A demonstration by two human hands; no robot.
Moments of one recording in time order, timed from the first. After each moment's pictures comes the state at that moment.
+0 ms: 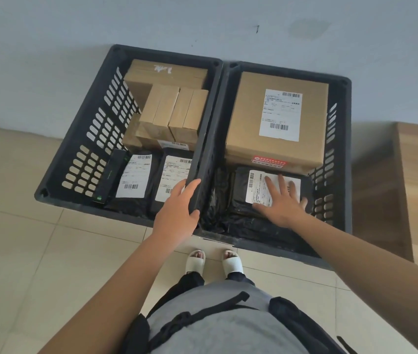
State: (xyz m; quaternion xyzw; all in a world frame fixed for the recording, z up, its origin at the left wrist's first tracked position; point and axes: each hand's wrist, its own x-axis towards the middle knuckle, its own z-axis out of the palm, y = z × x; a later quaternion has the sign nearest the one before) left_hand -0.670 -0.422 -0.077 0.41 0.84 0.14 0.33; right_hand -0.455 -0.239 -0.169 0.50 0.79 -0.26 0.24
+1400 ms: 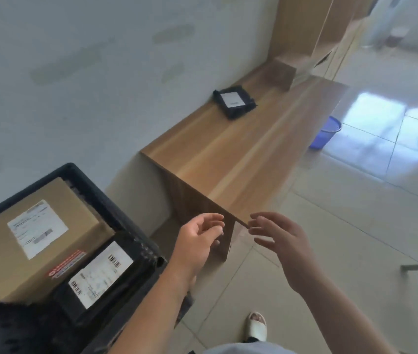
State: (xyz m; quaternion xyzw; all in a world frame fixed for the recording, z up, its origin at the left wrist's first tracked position) left_hand -0.334 -0.362 0.010 0.54 0.49 0.23 0.65; right_hand -0.179 -0.457 0.024 0.70 0.19 -0.41 -0.56
